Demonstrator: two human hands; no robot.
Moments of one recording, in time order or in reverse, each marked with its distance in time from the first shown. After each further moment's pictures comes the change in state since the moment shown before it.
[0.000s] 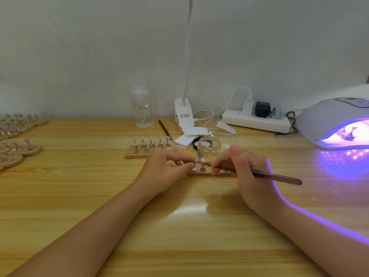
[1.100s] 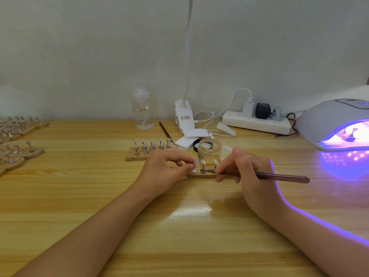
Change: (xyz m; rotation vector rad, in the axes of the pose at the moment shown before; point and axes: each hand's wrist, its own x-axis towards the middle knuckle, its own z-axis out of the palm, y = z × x) left_hand 0.000 0.003 -0.001 -0.026 0.023 0.030; right_hand 0.000 -0.001 0.000 0.075 0.040 0.005
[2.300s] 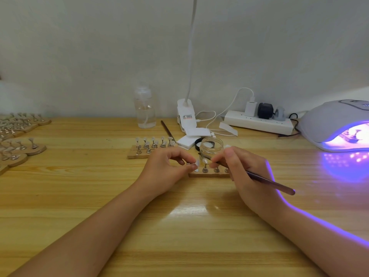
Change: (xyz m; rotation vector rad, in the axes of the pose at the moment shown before) left_hand 0.001 -0.002 0.001 0.045 0.032 -0.020; right_hand 0.003 -0.001 0.001 -0.205 -0.072 -0.070
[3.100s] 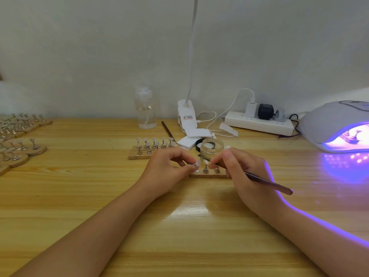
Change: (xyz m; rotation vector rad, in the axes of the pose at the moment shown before) left_hand 0.000 0.002 0.001 -0.003 -0.018 -0.003; right_hand 0.000 -0.001 -0.001 -0.064 -0.016 0.011
